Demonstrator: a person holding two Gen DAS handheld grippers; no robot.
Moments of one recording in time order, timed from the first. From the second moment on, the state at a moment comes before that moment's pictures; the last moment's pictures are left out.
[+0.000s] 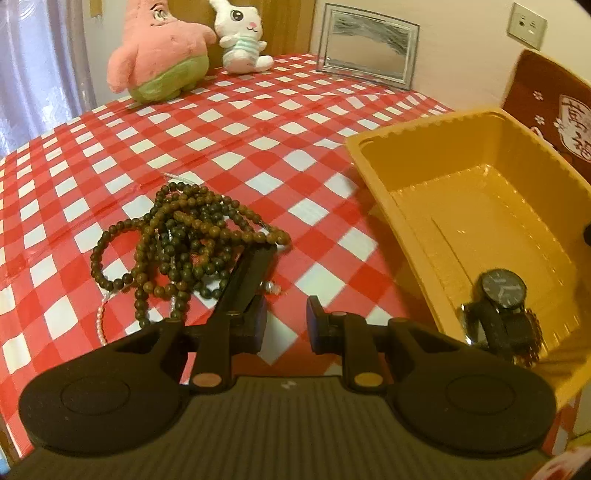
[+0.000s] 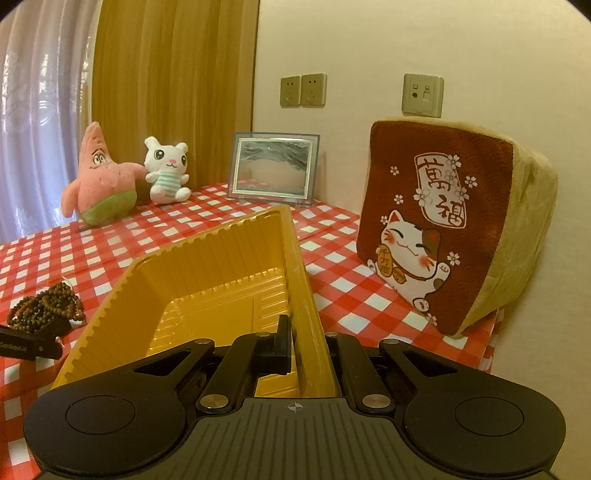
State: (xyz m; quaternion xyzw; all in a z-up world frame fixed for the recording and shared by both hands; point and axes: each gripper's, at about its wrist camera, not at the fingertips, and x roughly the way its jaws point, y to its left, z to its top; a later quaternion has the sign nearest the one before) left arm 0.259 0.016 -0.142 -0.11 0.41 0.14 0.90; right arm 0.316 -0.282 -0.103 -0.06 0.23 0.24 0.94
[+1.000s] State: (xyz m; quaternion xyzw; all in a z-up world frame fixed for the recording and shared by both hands) left arm 0.278 0.015 -0.149 -0.09 0.41 0.14 0.90; right arm 0.320 -0.280 -0.107 -0.06 0.24 0.25 0.94
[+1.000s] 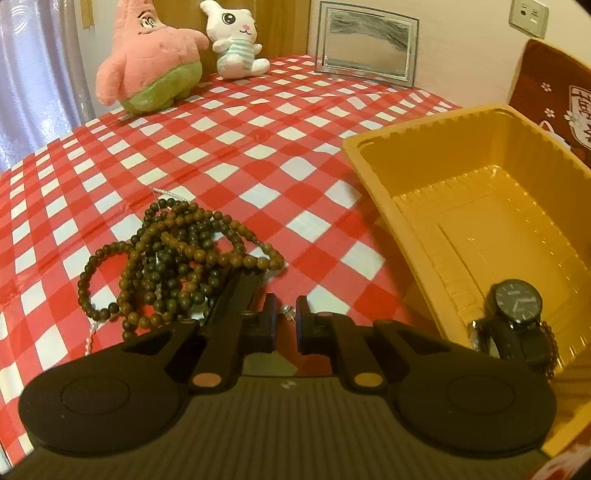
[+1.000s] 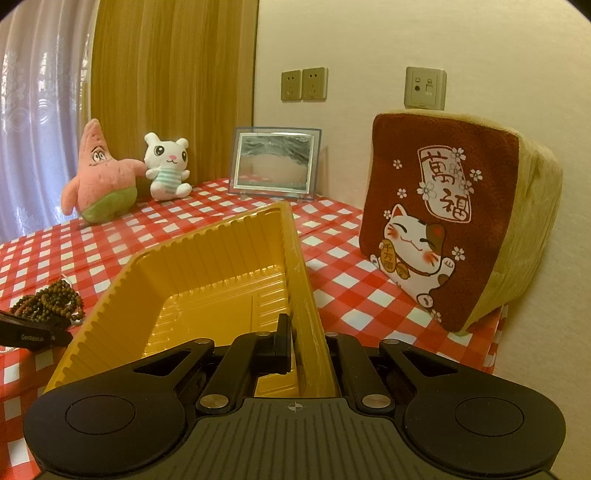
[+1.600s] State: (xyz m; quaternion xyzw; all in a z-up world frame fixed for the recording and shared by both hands) left arm 0.261 -0.032 -0.081 -0.12 0.34 0.04 0.93; right arm 0.320 -0.280 -0.107 -0.06 0.24 0.25 0.94
